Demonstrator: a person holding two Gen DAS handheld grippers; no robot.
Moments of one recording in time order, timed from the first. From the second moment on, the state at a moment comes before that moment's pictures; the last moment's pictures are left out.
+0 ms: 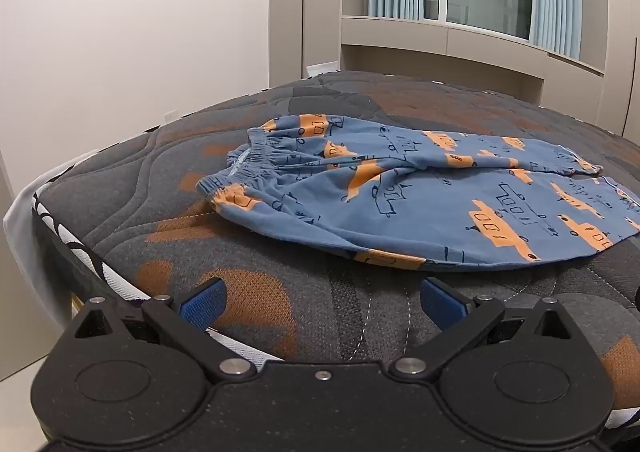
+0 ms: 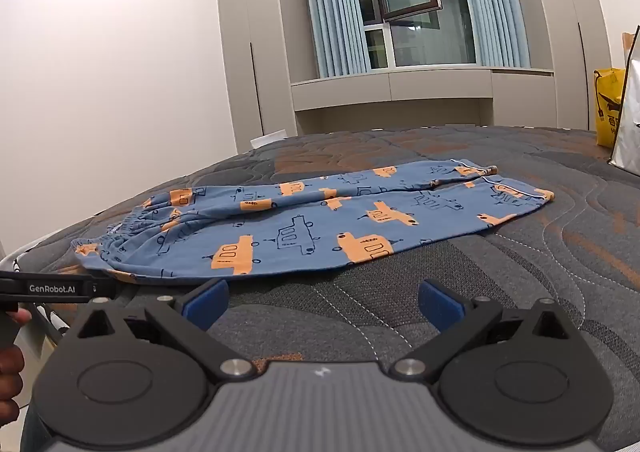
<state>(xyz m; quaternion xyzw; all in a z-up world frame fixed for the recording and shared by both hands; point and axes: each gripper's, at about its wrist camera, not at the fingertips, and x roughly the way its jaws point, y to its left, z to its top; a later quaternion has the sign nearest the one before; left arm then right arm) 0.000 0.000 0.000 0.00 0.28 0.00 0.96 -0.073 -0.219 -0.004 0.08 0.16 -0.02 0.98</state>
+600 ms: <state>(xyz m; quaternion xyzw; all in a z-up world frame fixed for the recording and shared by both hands) -0.004 0.003 0.003 0.00 0.27 0.00 0.96 -0.076 -0.223 -0.003 0.08 0.16 -0.02 0.98</state>
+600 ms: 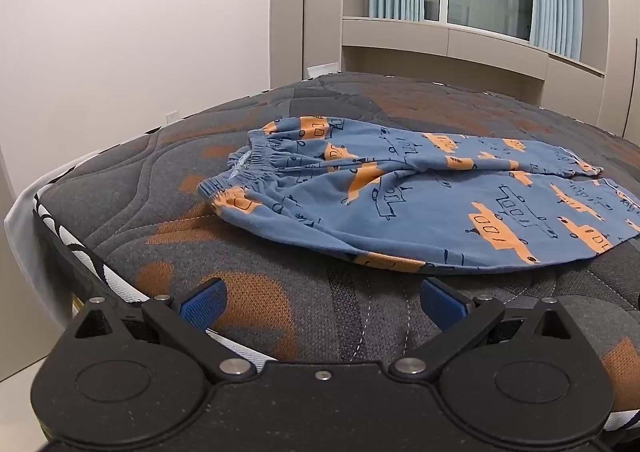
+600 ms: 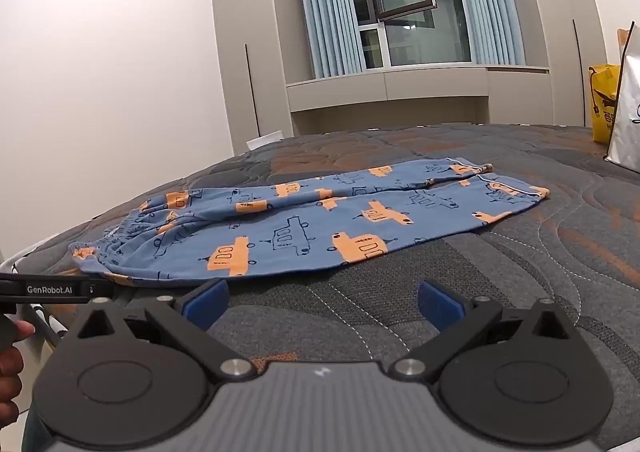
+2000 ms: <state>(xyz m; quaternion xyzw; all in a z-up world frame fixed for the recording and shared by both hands) -0.001 -0.001 0.002 -0.01 0.27 0.00 0.96 -0.075 -0.223 -0.005 0.08 0.17 -0.02 0.98</state>
